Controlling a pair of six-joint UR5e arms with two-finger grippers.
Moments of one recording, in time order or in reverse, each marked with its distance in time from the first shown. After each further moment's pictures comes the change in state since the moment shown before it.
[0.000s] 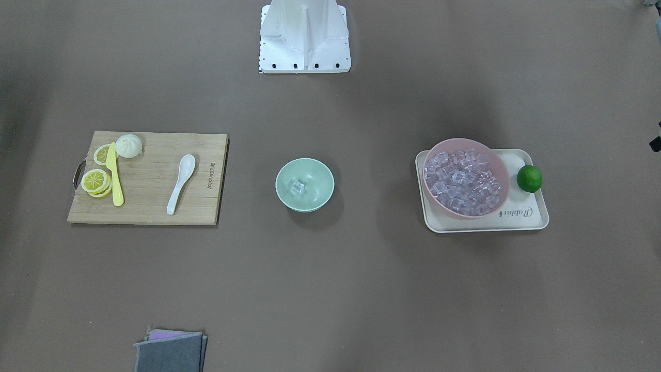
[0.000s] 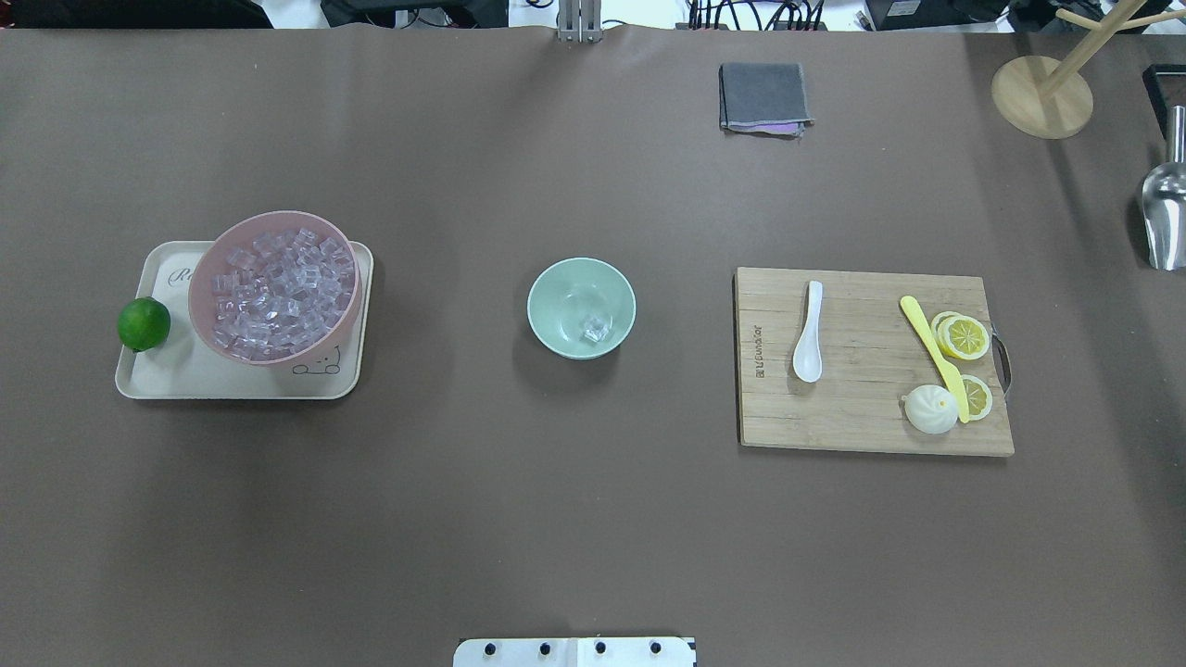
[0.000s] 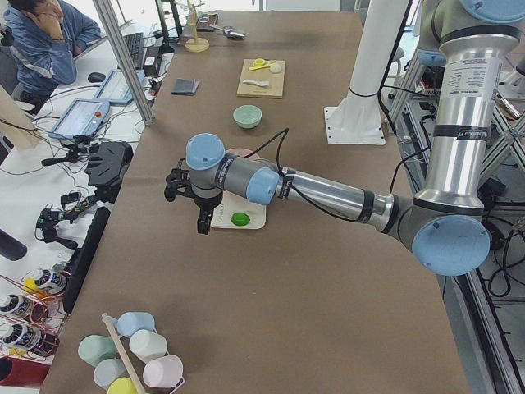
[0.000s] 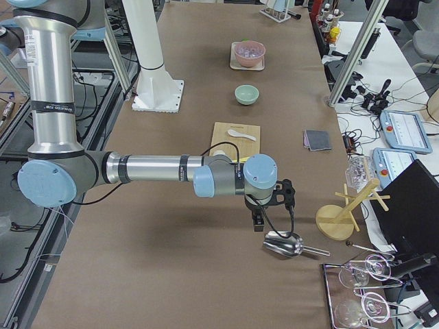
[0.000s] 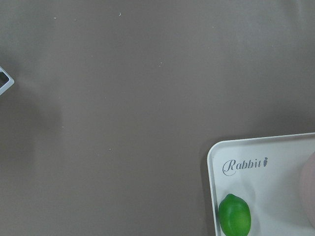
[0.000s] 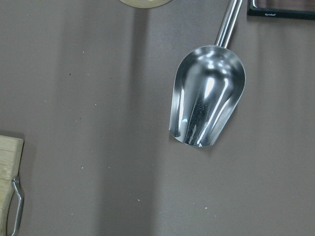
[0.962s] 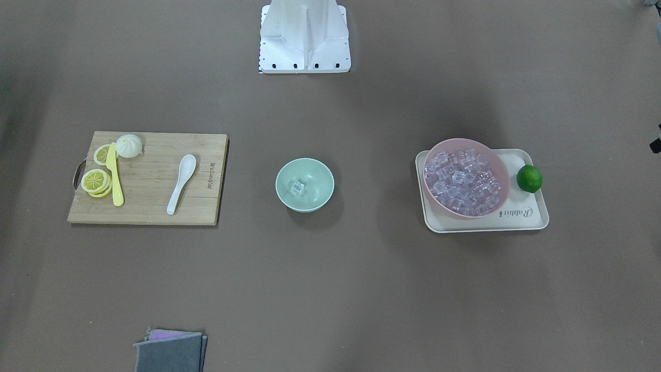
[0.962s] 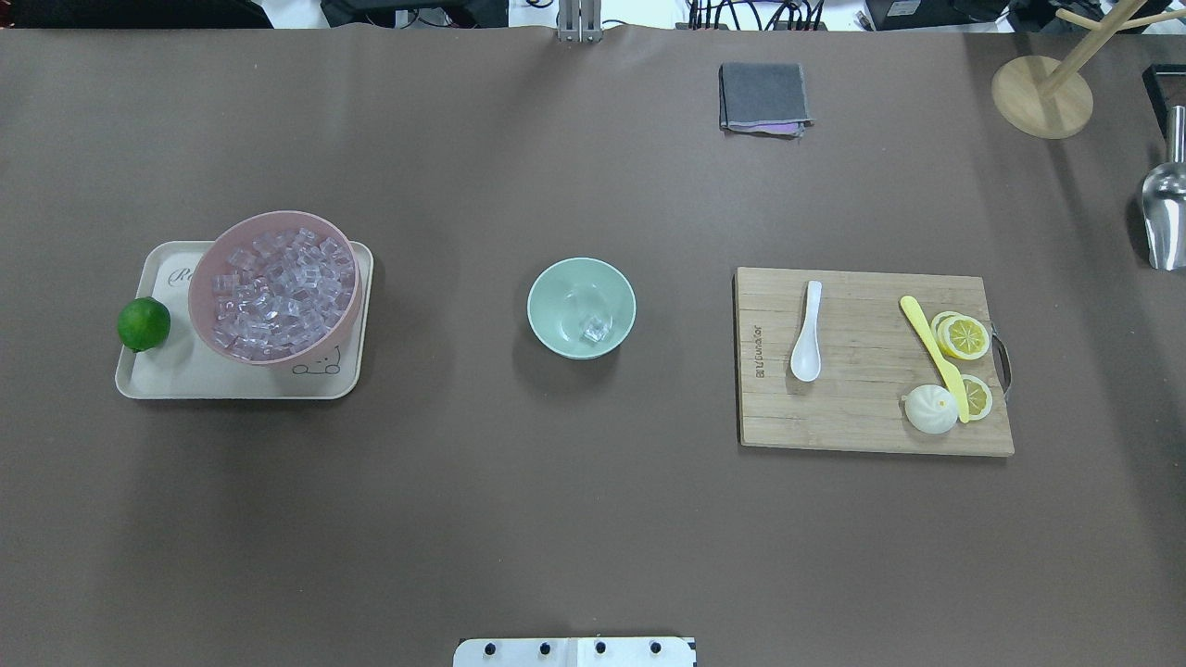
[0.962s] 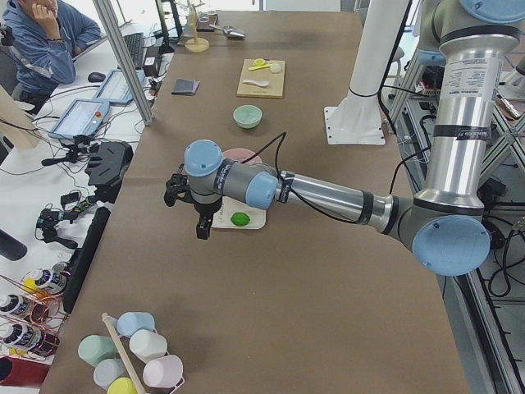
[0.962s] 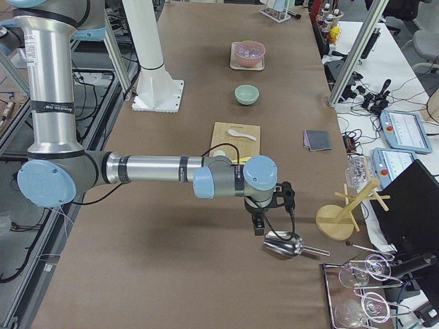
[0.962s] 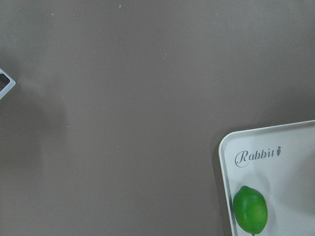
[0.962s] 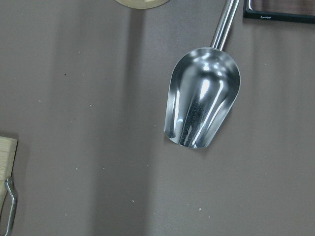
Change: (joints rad) left arm -0.002 0.003 0.022 0.005 -0.003 0.038; right arm 0.009 -0.003 -0.007 -0.004 -0.037 -0.048
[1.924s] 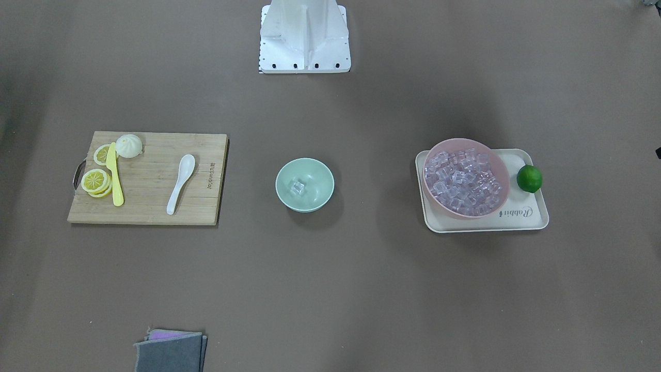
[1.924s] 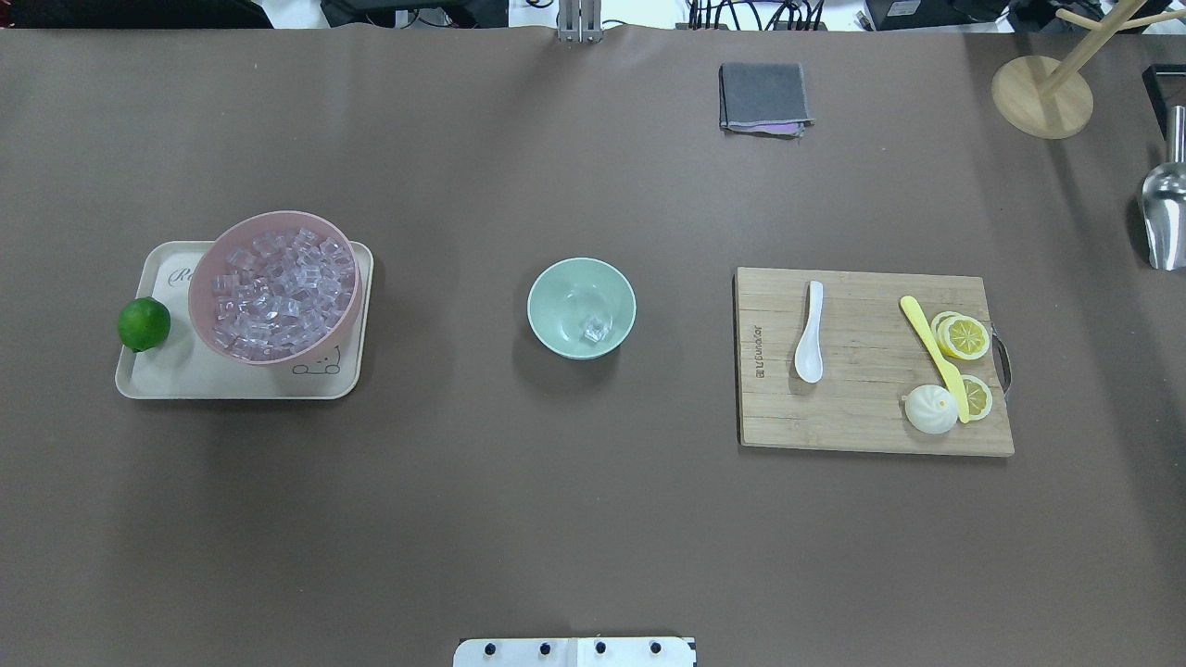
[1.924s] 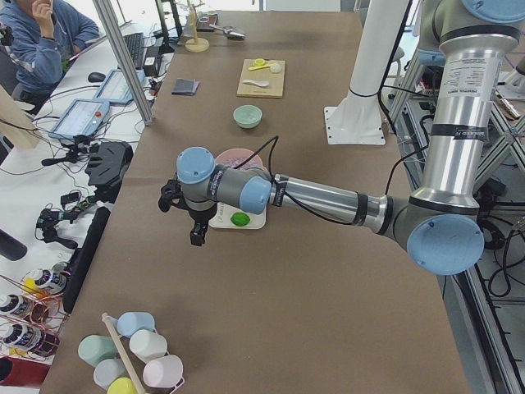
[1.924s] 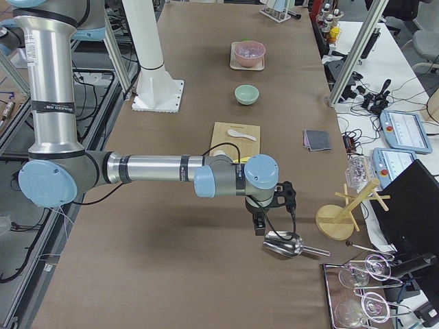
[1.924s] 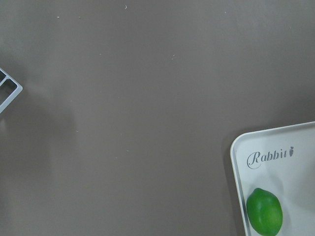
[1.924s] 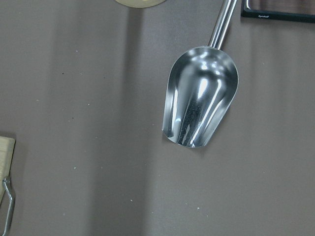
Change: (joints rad) left arm -0.009 -0.024 0.061 0.006 0.007 0.101; right arm 0.000 0.010 -0.001 -0.011 -0.013 -0.001
